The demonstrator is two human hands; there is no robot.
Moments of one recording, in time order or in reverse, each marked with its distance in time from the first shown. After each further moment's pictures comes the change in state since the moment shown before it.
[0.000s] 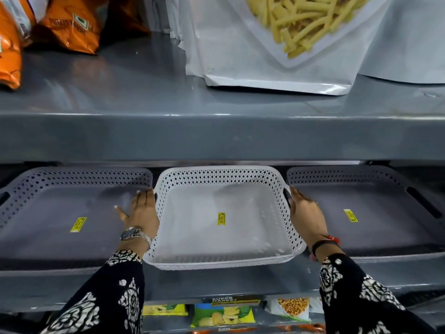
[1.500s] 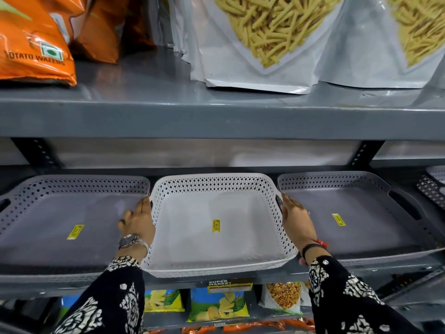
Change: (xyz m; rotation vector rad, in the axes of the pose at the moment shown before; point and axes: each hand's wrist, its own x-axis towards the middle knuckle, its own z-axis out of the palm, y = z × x) left_hand -0.037 -0.018 -0.004 -0.021 0.002 0.031; right_hand -0.036 0.003 -0.004 0.102 -0.051 0.045
